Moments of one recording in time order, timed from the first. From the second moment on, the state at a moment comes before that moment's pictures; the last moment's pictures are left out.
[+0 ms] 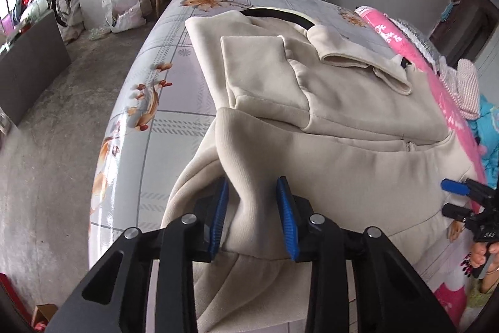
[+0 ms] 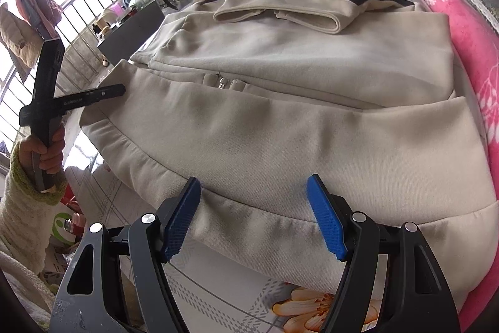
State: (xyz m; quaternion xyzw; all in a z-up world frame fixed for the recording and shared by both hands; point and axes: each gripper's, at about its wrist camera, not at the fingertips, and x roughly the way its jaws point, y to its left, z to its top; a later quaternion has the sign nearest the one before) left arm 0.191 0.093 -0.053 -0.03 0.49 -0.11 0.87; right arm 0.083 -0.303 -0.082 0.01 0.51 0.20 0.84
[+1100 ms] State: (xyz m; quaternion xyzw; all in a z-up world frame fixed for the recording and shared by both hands) left arm 0.179 0.052 -0.055 0.14 0.45 -0.03 0.88; right arm 0.083 -0.422 -0.035 0.05 0.45 0.12 0.88
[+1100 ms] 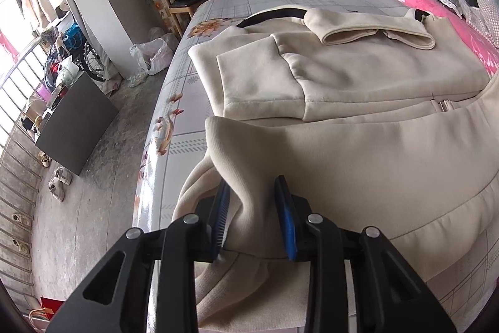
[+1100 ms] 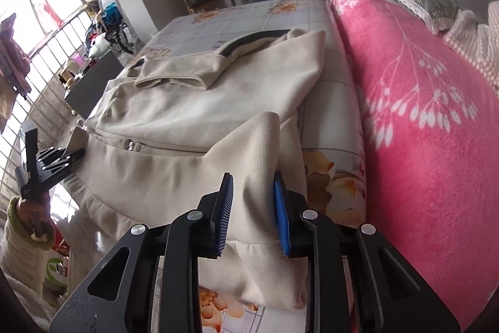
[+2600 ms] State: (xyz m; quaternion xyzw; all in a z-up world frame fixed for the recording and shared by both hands) left arm 0.183 0.055 -0.052 0.11 0.46 -0.02 0.88; right arm 0.126 -0.434 -0.066 0.09 0.52 0.12 0.84
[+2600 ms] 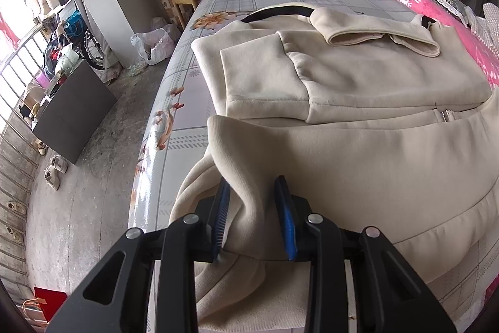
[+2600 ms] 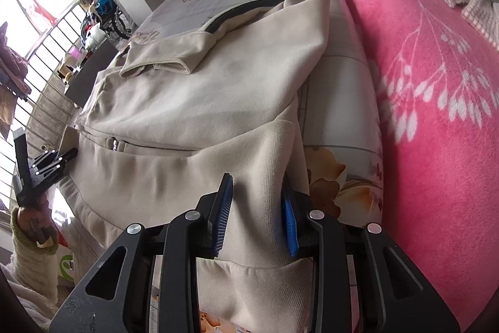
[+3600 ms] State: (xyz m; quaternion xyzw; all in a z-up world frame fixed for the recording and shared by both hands) left arm 0.182 0.061 -0.050 0.09 0.45 -0.03 0.89; right arm 0.105 -0.384 -0.055 -0.09 0.50 0.05 0.86
